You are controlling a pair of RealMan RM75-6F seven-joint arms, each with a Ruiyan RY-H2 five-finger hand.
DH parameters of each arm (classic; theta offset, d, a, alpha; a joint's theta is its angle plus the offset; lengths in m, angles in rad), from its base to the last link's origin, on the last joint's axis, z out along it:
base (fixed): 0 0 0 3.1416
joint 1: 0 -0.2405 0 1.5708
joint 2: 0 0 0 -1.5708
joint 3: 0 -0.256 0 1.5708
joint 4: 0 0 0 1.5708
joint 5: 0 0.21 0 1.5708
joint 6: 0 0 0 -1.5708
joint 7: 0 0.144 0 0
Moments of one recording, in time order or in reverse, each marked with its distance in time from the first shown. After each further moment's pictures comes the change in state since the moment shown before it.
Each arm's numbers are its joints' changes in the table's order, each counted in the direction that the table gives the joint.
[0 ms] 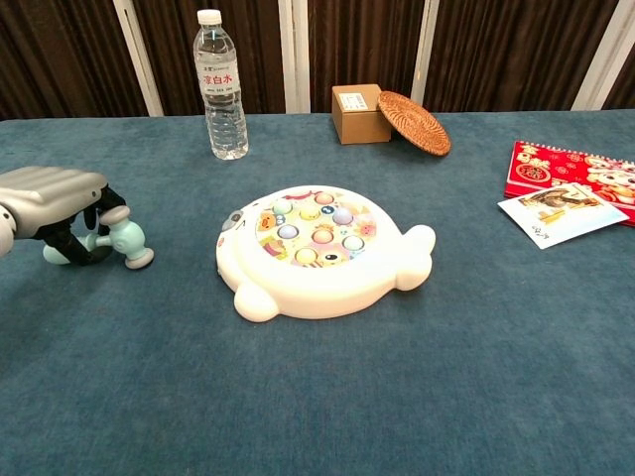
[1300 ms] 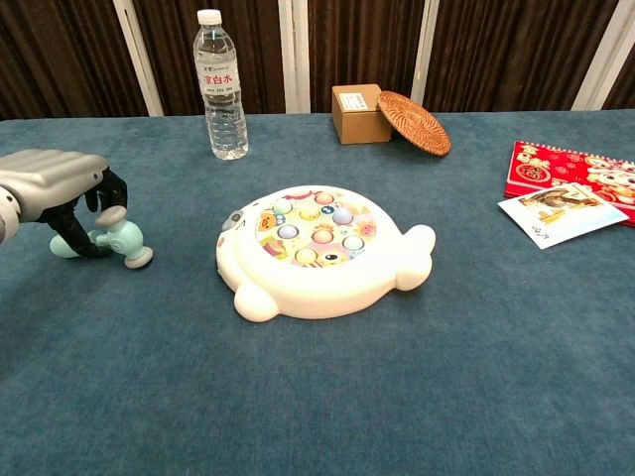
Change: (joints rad) left arm -0.019 -0.015 0.062 -0.003 0.034 -0.022 0.019; right arm 0.002 0.003 0.003 -0.005 -0.003 0.000 -0.001
